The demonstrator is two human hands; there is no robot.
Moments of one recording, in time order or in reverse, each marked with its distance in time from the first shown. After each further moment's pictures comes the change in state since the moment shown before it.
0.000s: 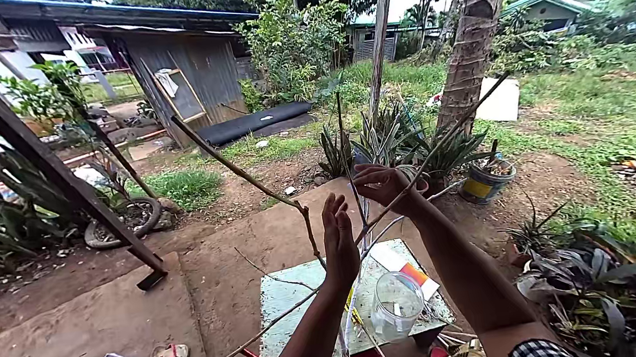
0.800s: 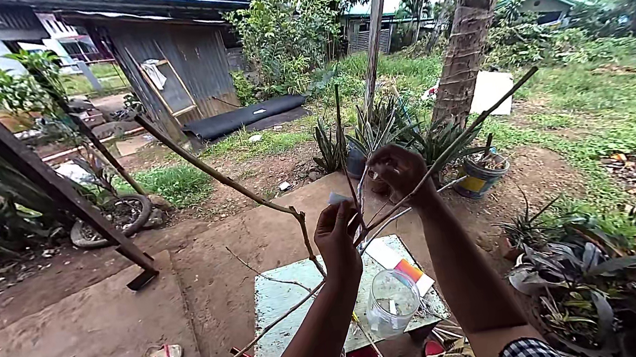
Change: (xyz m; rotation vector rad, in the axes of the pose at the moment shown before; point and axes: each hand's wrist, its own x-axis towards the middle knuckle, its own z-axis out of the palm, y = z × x) left_hand 0.012 0.013 0.032 -0.620 0.406 -0.235; right_hand 0.002 -0.006 -0.022 0.133 0.221 0.018
